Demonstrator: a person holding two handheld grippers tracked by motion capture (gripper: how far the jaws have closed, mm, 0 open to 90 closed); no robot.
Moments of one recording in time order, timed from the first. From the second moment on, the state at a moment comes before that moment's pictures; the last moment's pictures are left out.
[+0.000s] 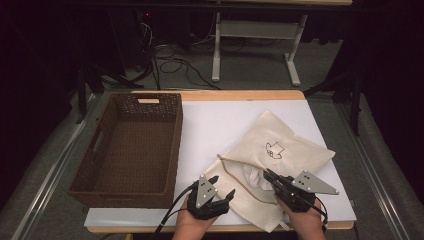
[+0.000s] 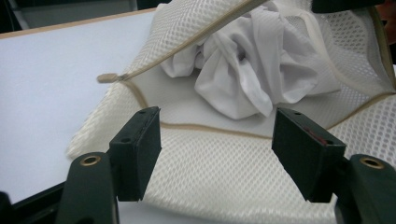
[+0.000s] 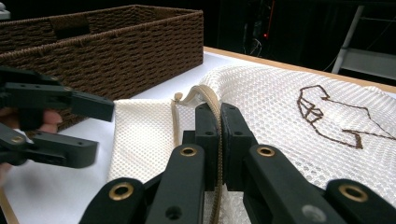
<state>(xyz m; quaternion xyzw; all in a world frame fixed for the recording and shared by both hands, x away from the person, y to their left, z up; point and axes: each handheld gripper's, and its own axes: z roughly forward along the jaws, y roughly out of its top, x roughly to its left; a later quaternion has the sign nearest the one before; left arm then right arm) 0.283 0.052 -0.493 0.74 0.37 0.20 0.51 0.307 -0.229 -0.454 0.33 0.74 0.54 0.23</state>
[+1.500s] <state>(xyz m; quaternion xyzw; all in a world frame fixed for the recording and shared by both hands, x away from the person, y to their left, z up) 0.257 0.079 -0.489 0.76 0.34 0.20 0.51 0.313 -0.200 -0.498 0.30 0.84 0.40 0.20</state>
